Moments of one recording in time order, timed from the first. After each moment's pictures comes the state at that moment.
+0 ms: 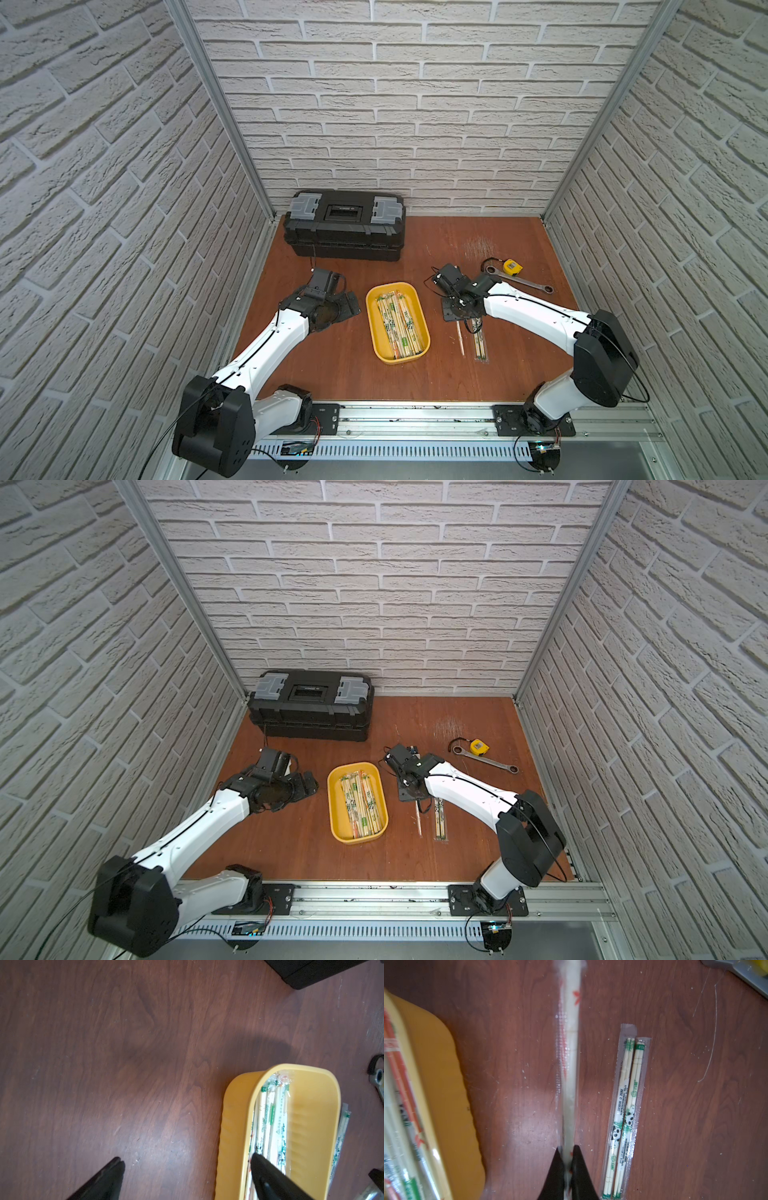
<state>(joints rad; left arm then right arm) -0.34 1.16 0.76 -0.67 0.07 -0.67 0.65 1.58 1.11 -0.91 0.30 0.62</state>
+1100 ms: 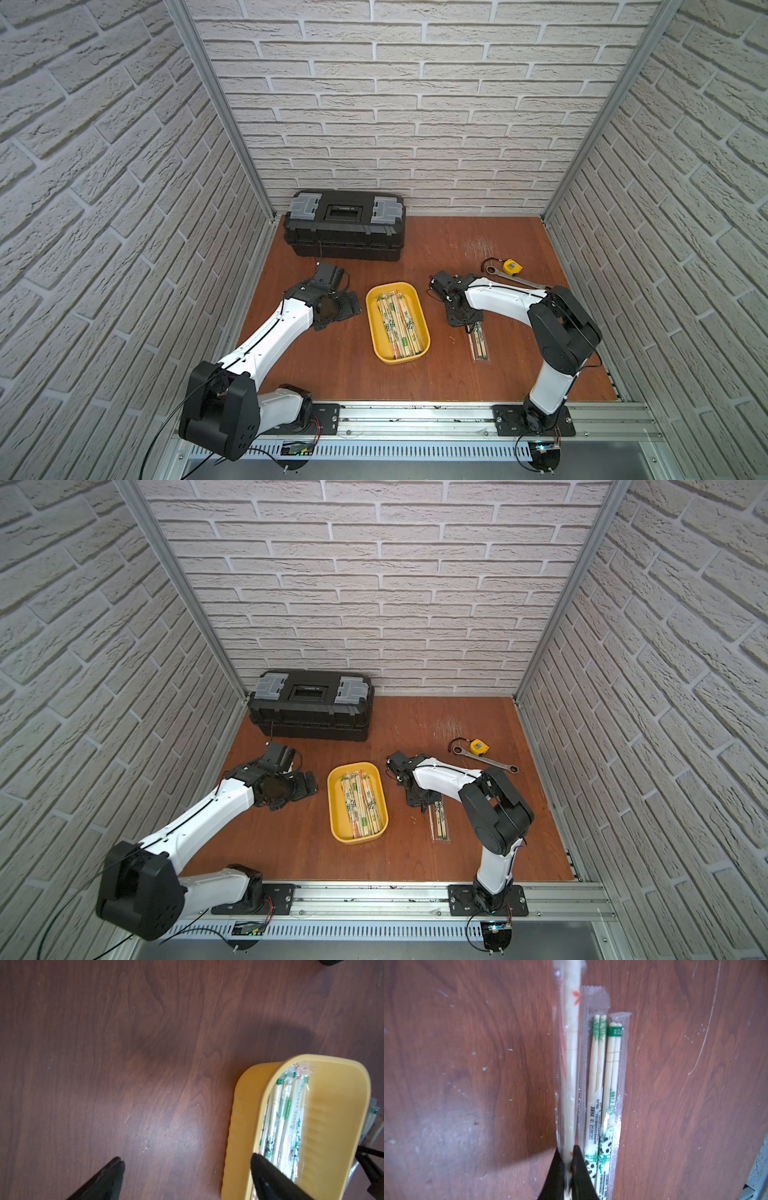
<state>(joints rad) -0.34 1.24 0.85 -0.79 0.05 -0.65 0.58 1.81 1.11 -0.92 0.40 0.63</state>
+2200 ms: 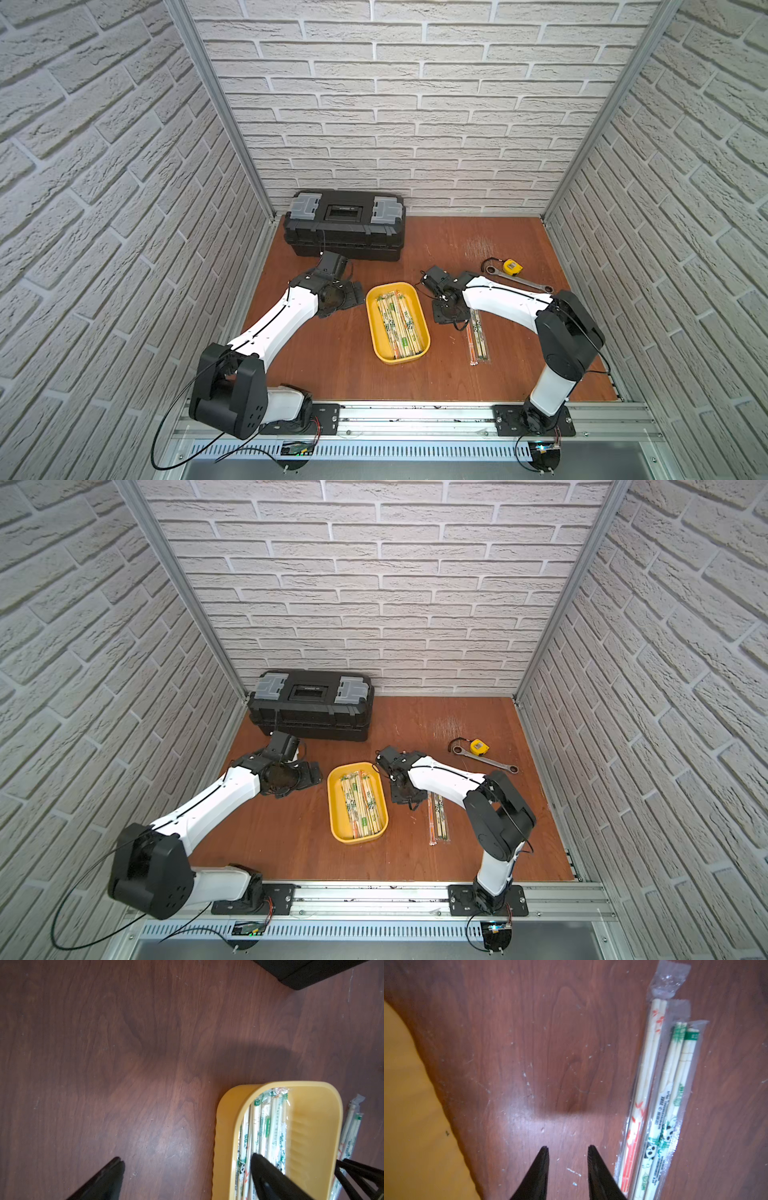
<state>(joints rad) -0.33 1.34 0.93 -0.73 0.06 -0.60 0.67 1.76 1.19 -0.90 0.21 0.66</state>
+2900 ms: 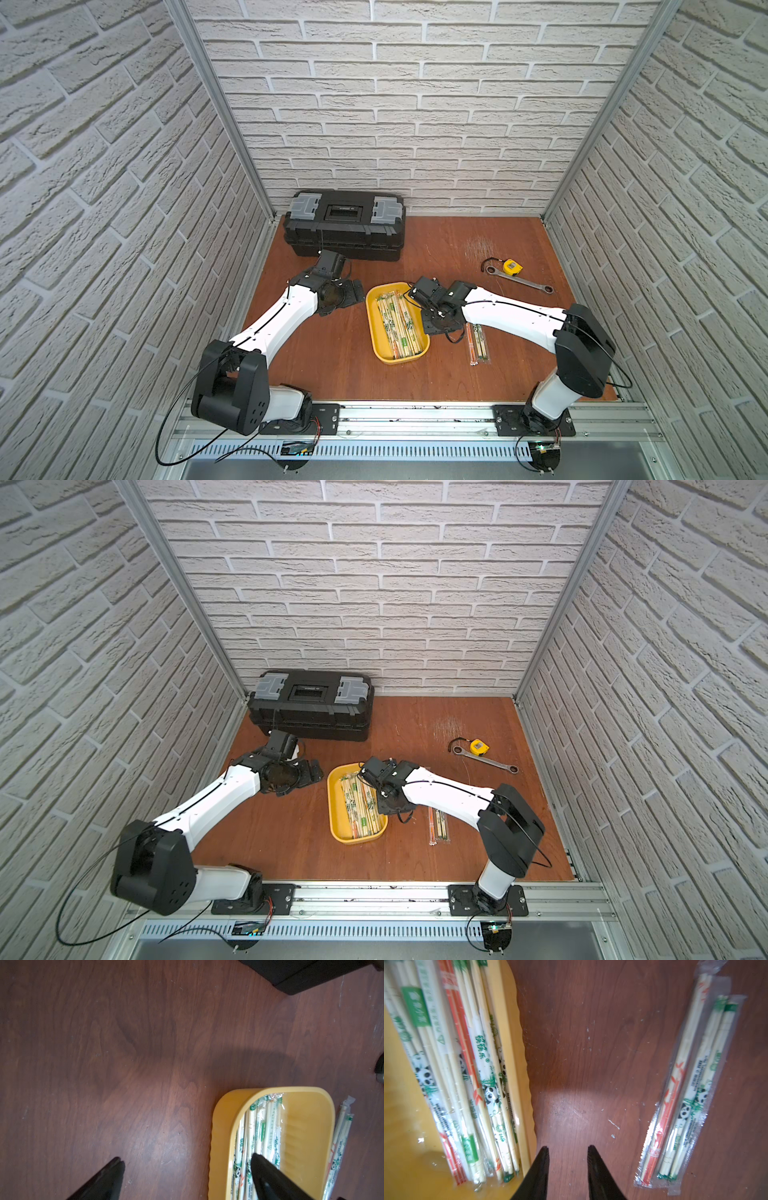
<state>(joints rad) -0.30 1.35 0.93 -0.70 0.10 -0.59 0.82 1.63 1.20 -0.97 0.20 0.75</state>
